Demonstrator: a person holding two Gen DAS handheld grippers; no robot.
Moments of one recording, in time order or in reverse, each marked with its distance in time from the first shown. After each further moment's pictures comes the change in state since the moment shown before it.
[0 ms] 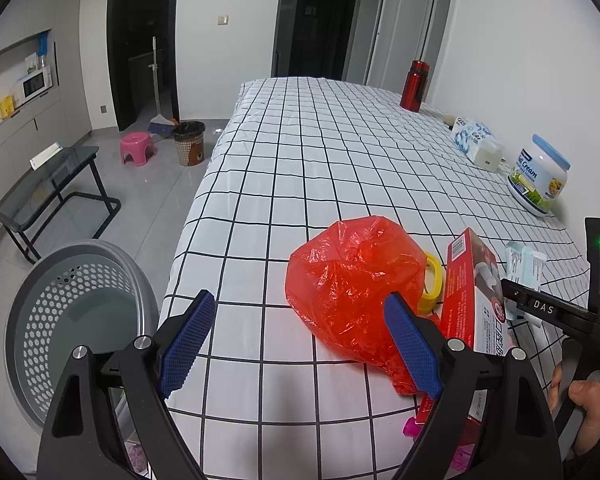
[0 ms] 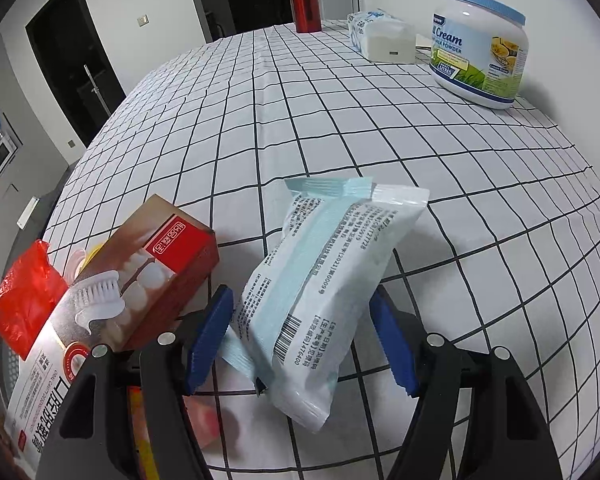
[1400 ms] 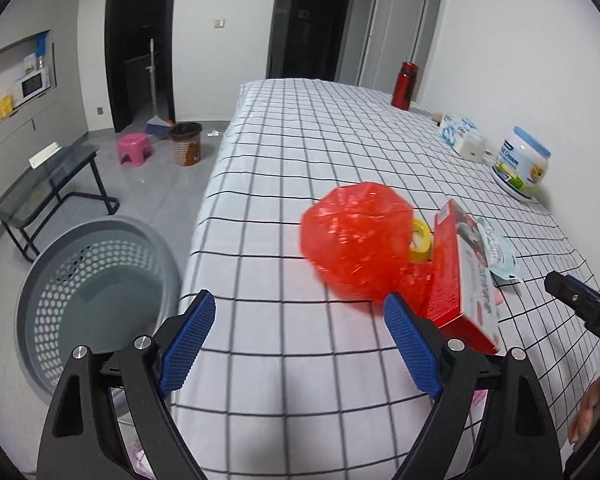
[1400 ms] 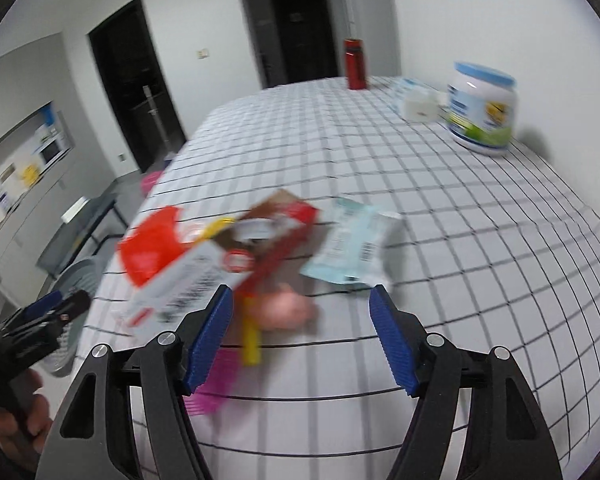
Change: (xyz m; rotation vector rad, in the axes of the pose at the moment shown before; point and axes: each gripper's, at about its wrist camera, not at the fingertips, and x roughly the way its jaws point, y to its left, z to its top) left arm -0.036 0.013 -0.034 0.017 -0.009 -0.030; right arm -0.118 0.021 -0.075 -0.083 -0.178 0.121
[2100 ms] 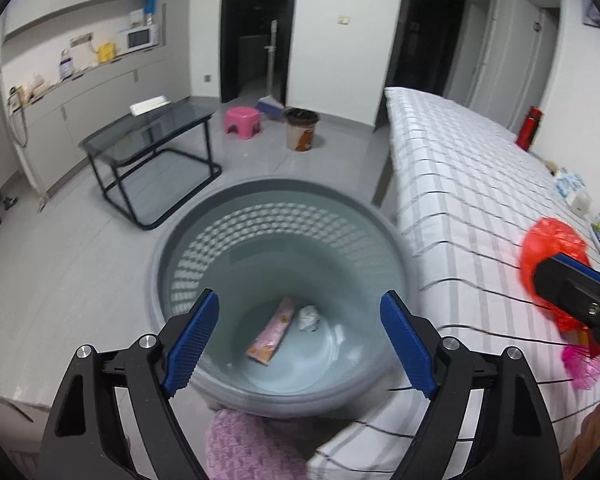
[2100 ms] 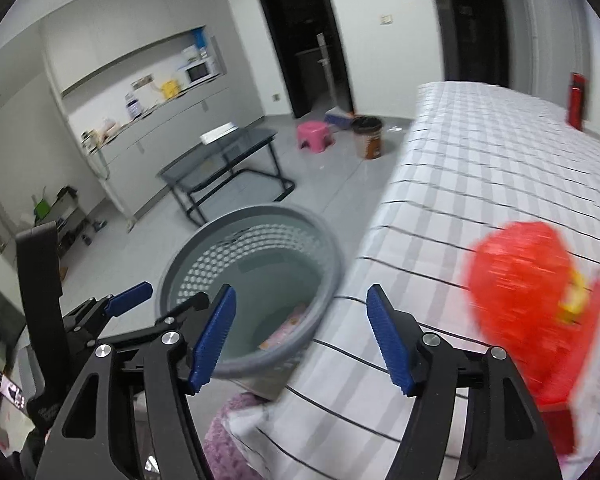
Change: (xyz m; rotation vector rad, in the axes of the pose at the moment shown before) left arm -0.041 0.175 -0.035 -0.235 -0.009 0.274; right arm 0.037 0.268 -0.002 -0.356 0.105 0.450
